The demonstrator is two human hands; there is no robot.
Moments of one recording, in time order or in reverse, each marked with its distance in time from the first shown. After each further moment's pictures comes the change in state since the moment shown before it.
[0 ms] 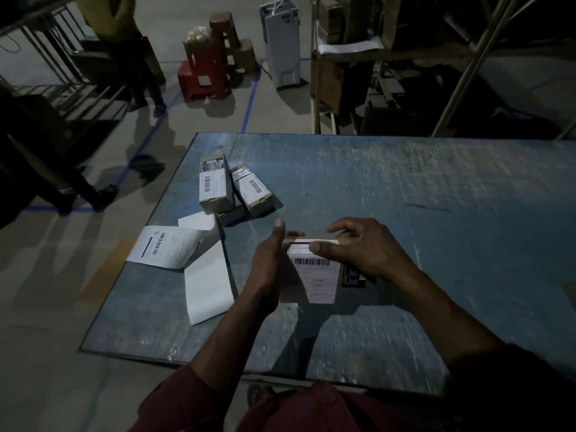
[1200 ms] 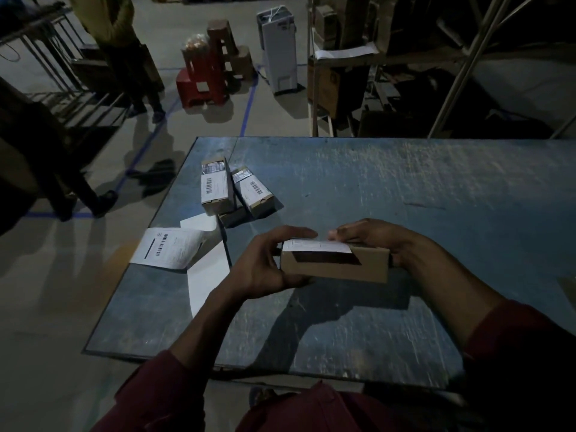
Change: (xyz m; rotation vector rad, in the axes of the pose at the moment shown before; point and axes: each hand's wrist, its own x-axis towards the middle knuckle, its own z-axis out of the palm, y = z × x) left_hand 0.003 0.012 -0.045 0.637 -0.391 0.660; right_hand 0.021 0.004 -0.021 0.588 -0.420 0.338
